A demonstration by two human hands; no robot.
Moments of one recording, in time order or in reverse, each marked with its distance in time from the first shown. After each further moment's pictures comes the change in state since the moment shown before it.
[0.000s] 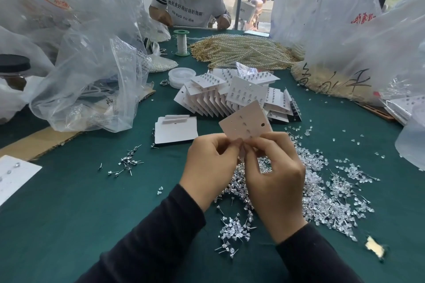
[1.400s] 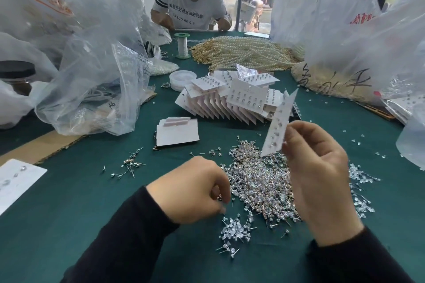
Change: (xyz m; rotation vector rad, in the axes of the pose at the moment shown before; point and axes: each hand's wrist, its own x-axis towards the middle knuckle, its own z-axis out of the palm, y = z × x) left_hand -0.011 0.008 -0.046 0.873 -0.653 0.260; right_hand 0.027 -0.002 -0.042 0.848 -0.094 0.638
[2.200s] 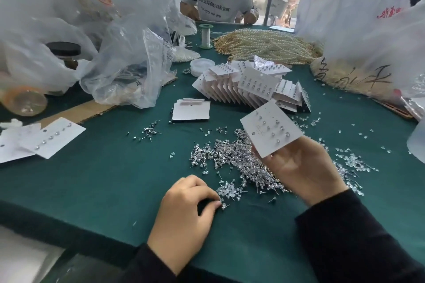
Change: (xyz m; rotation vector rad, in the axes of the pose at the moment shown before) left_hand -0.070 0.042 0.085 -0.106 0.633 -0.324; right_hand 0.001 0.005 -0.037 0.590 -0.422 0.658
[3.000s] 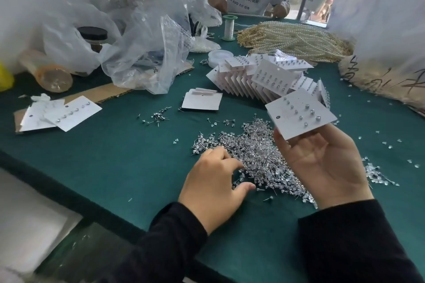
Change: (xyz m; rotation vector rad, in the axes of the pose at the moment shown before) left_hand 0.030 0.036 0.031 0.157 0.015 -0.024; right_hand -0.002 -0.017 0.000 0.069 0.094 -0.091
